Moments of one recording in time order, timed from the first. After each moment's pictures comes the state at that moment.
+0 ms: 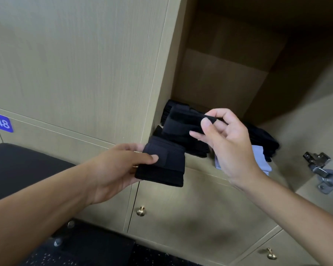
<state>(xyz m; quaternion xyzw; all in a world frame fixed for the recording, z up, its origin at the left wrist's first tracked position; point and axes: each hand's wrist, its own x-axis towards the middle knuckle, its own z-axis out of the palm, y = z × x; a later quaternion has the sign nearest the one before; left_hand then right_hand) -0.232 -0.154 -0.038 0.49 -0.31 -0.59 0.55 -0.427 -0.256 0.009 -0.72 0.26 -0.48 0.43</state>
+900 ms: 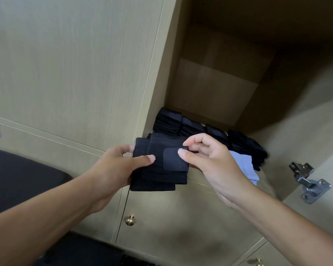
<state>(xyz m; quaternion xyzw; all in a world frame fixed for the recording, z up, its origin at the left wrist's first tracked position) -0.249 -0.164 -0.033 0.53 -0.31 -0.52 0.60 -0.441 -0.251 0.005 -0.73 0.39 -0.35 0.44</state>
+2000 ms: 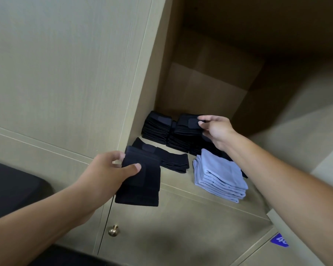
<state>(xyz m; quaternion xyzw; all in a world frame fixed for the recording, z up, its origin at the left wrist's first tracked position) -0.251 -0.189 -0.050 0.61 -0.35 -0.42 0.57 -0.437 -0.433 0.037 -0.61 0.50 -0.43 0.44</state>
